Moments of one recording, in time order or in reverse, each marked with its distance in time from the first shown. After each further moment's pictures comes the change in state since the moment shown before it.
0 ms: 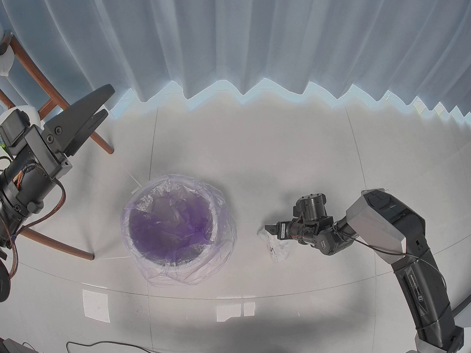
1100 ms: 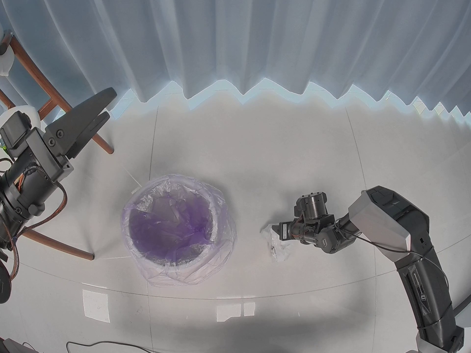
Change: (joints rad) left arm -0.007 0.001 0.008 0.000 0.000 0.003; right arm 0.004 -0.040 0.036 0.040 -0.053 -0.046
